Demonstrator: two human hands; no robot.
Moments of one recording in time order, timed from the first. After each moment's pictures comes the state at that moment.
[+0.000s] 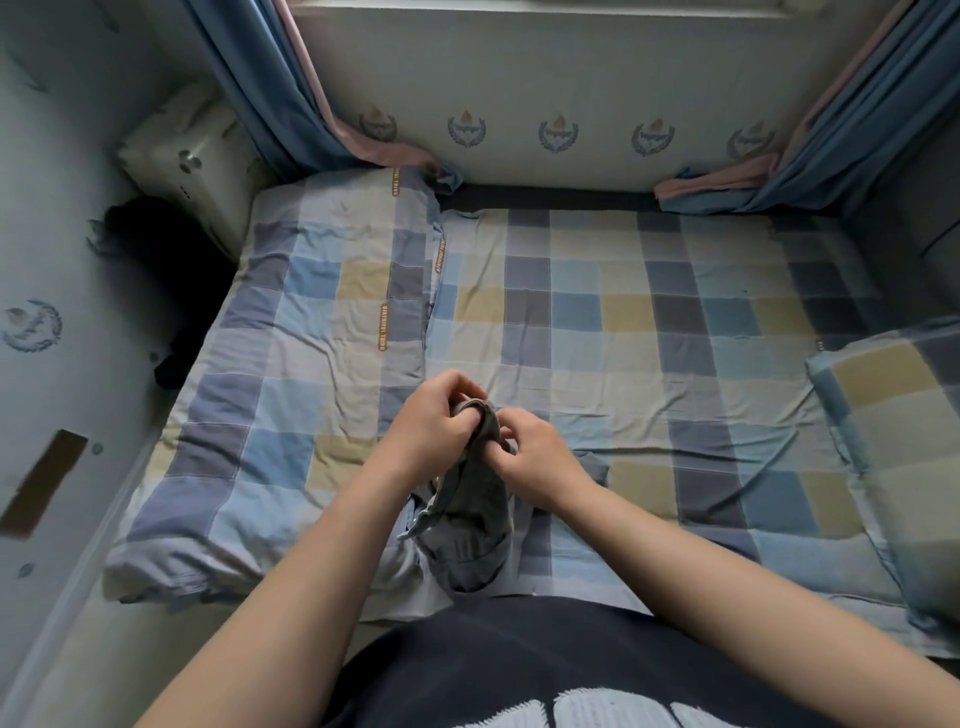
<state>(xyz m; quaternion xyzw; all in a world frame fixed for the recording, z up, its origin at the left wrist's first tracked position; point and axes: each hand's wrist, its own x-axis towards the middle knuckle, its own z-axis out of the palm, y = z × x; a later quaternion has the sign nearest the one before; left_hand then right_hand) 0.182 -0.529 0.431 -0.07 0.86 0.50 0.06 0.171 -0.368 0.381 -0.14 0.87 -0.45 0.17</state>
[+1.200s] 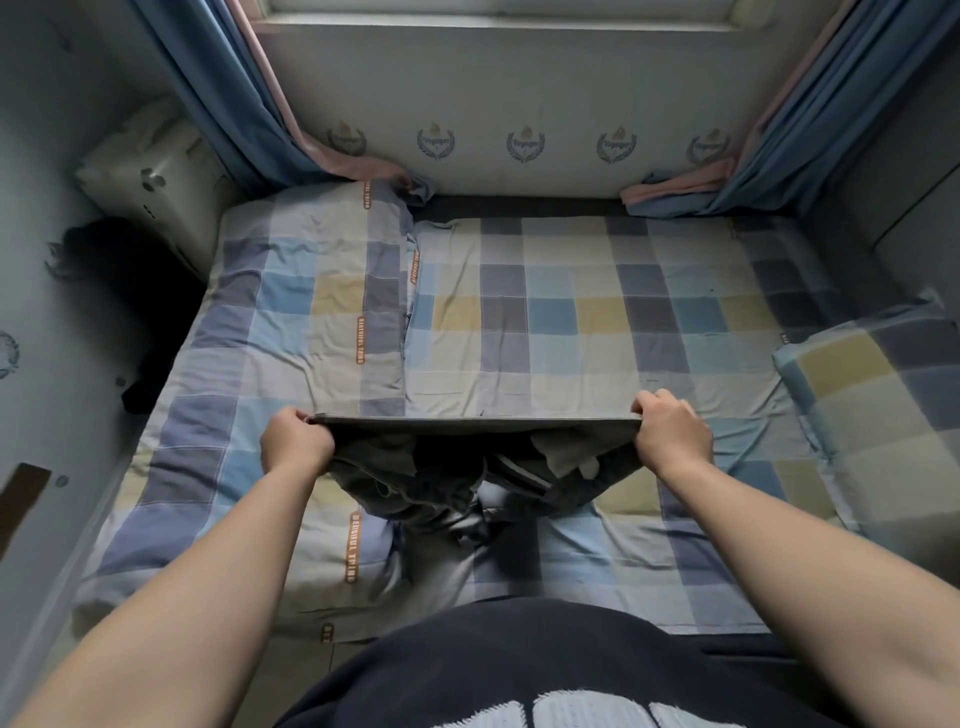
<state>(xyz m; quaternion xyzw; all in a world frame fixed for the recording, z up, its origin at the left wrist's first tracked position) 0.169 -0.645 0.356 -0.42 0.84 0.35 0.00 0.117 -0.209 0.346 0.07 0.99 -0.05 0.06</state>
